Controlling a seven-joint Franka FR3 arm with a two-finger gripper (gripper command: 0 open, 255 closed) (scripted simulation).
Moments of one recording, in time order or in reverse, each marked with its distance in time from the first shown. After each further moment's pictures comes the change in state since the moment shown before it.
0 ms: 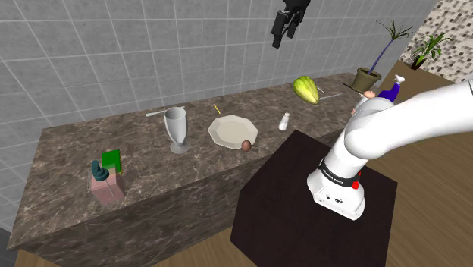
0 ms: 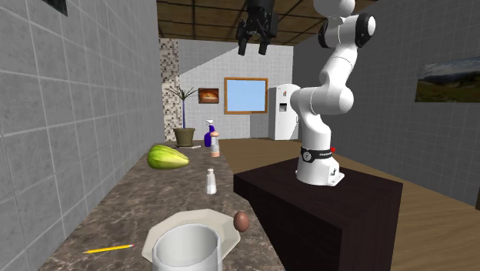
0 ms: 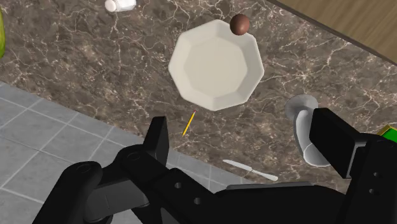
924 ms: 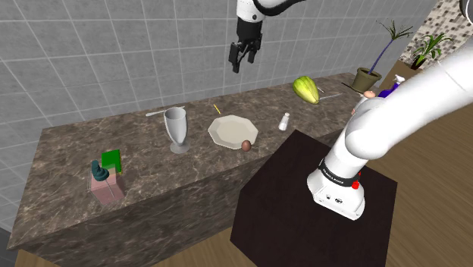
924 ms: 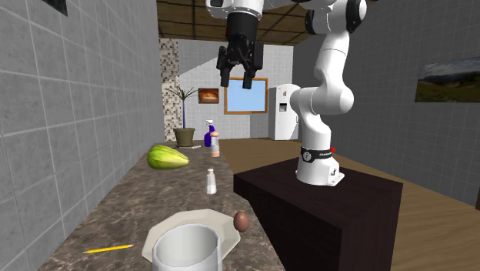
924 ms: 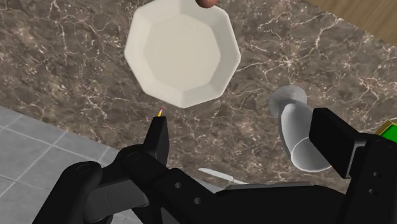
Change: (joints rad) arm 0.025 0.346 0.068 0.012 0.049 0.278 0.111
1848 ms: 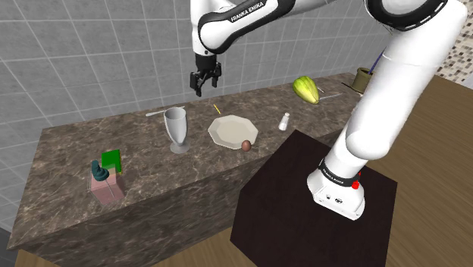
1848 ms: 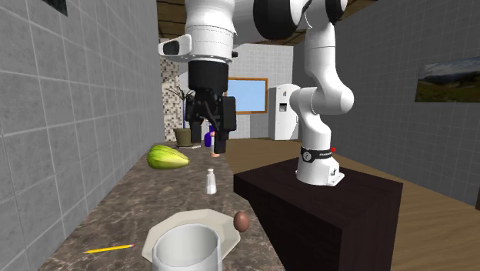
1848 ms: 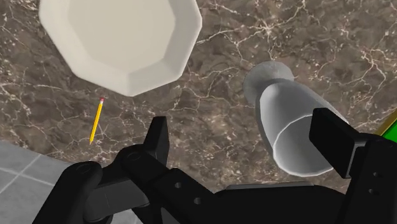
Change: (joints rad) arm 0.029 0.515 0.055 0.246 -0.013 0.212 0.107
